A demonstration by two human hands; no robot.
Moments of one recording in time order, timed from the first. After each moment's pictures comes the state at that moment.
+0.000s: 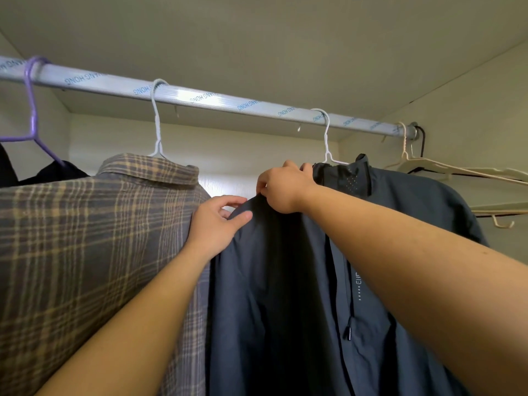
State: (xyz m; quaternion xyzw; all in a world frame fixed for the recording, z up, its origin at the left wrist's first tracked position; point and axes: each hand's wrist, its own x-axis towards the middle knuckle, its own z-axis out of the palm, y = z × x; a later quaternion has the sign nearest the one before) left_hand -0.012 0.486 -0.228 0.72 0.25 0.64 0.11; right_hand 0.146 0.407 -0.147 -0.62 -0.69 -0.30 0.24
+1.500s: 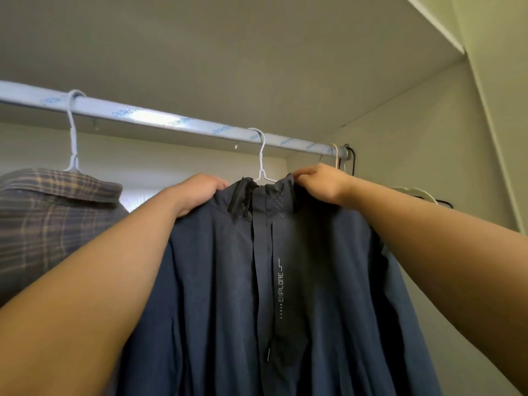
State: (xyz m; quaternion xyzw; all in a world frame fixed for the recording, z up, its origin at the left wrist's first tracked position) left_hand 0.072 0.452 -0.123 0.80 0.34 0.42 0.25; right_hand 0.310 0.332 -0.132 -0.63 -0.65 -0.15 0.41
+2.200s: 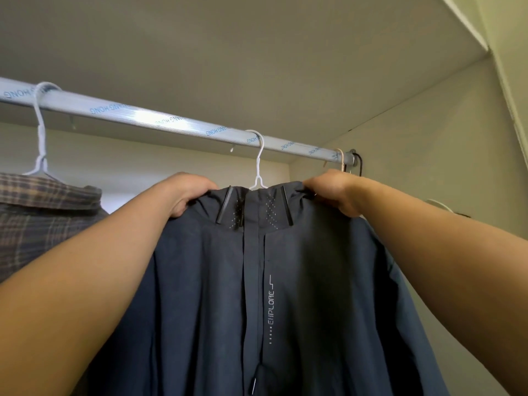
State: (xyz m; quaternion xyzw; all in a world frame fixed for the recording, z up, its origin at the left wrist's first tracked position) left_hand 0.086 0.481 -0.097 0.70 0.45 0.45 0.33; right_hand 0.337 0.366 -0.112 -0.66 -0.53 0.08 0.53
